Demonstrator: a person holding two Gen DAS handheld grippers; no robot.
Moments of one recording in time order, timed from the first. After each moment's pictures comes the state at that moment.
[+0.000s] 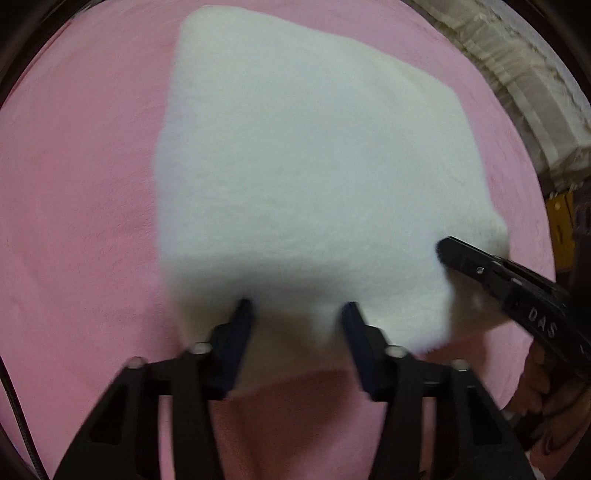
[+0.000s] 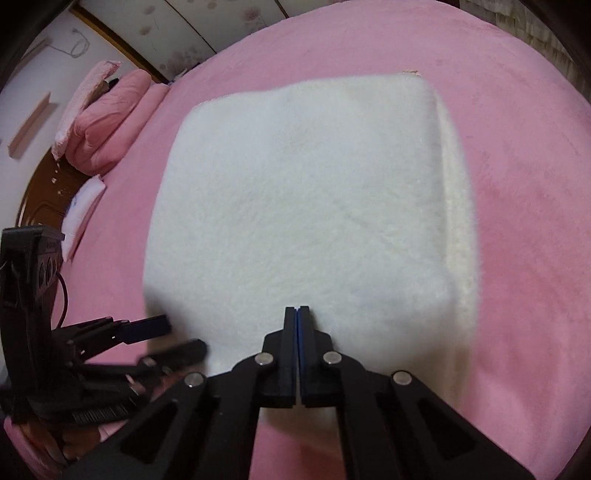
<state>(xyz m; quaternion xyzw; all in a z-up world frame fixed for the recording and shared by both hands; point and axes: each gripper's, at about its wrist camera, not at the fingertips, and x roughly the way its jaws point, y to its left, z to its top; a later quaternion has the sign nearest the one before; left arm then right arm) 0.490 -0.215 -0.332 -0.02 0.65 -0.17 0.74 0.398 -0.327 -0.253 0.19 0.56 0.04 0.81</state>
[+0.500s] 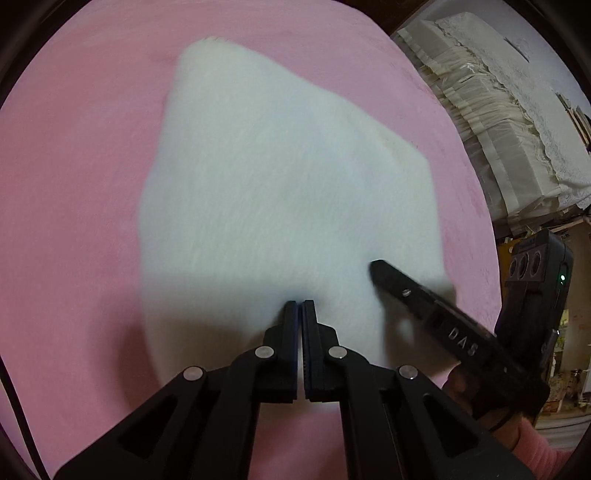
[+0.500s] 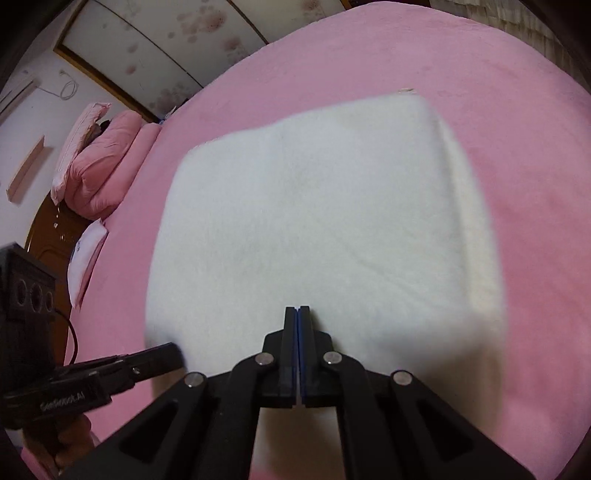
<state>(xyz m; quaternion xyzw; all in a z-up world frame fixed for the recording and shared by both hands) 0.537 -0.201 -0.321 -0.12 0.61 -0.22 0.75 0.445 -0.294 -0.263 0.25 0.50 0.04 0.83</state>
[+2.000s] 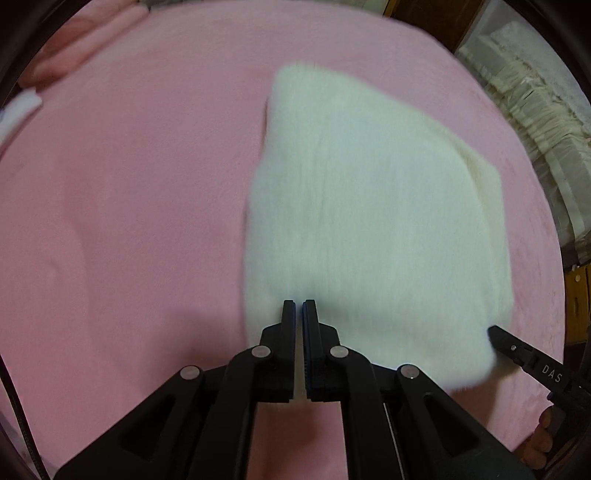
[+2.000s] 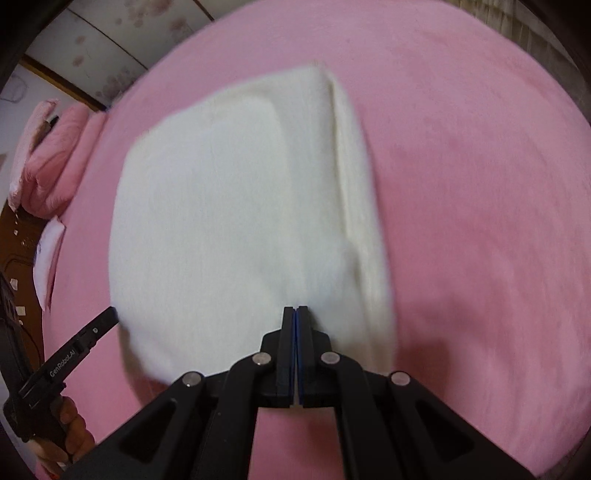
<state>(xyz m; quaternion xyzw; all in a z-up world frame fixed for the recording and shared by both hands) 0.491 -0.150 -0.304 -0.07 0.62 -0.06 0.78 0.381 -0.312 -0.232 0.23 0.61 -0.07 0.76</state>
